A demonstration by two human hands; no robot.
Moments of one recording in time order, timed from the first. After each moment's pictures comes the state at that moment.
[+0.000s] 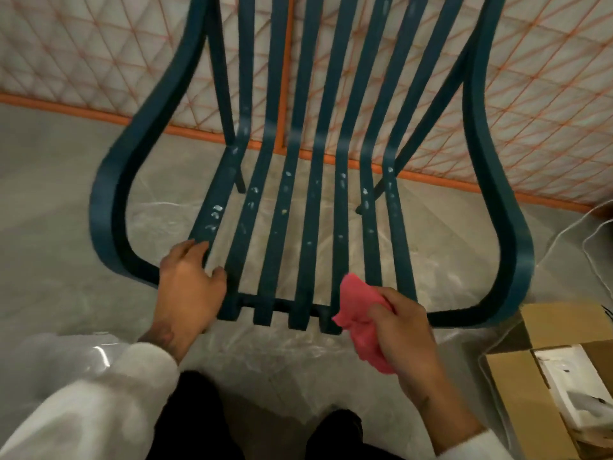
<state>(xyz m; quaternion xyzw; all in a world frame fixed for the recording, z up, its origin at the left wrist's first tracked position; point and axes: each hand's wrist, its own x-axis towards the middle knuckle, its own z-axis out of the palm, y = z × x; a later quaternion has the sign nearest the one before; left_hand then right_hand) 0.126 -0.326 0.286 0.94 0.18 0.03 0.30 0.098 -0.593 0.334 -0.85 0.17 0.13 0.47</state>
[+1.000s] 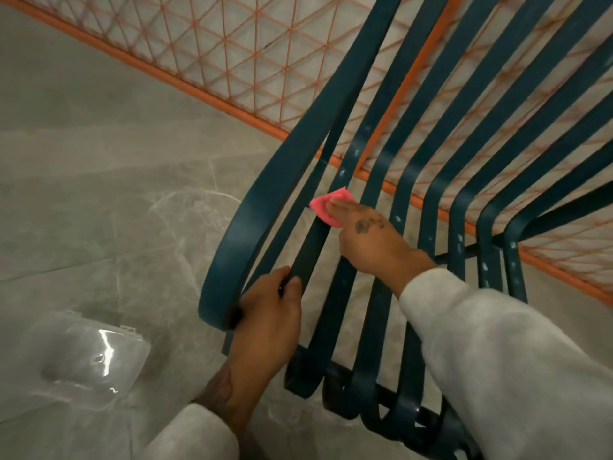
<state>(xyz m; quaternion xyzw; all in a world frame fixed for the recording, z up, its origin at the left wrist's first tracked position) 0.174 -0.293 0.263 0.75 0.33 -0.04 0.57 0.340 -0.395 0.265 -0.94 -0.27 0.18 0.07</state>
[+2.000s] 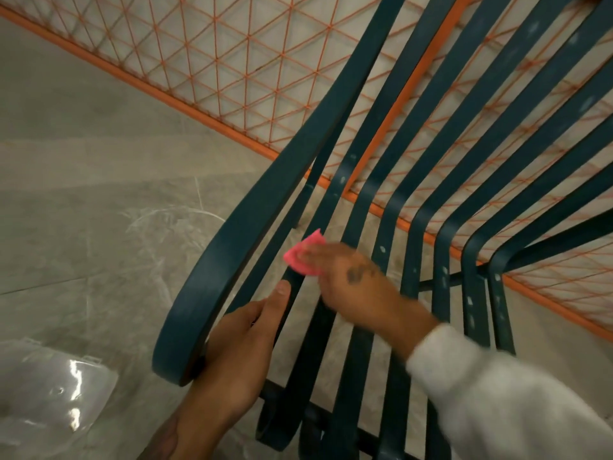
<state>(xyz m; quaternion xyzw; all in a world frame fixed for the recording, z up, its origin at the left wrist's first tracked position) 0.189 -0.285 0.282 0.67 0.37 -0.11 0.63 0.335 -0.417 0.250 -0.87 -0.45 0.13 0.15</state>
